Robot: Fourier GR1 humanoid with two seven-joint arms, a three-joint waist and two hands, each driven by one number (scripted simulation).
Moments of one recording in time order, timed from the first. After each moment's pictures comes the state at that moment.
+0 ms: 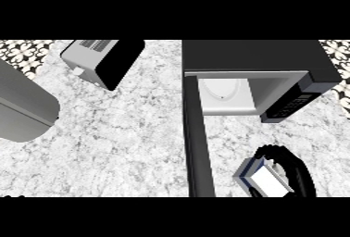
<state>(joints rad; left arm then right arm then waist) 0.85 0.06 -0.04 -2.26 0.16 -0.21 -0.42 0.16 -0.05 -0.03 -1.46 -0.14 0.32 -0.50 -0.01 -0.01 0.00</state>
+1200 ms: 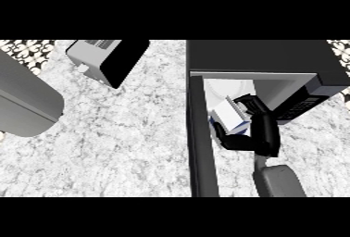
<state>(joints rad) 0.81 0.08 0.14 -2.16 0.26 -0.33 -0.43 -0.19 0.00 0.09 -1.39 -0.03 -0.26 -0.26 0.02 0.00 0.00</state>
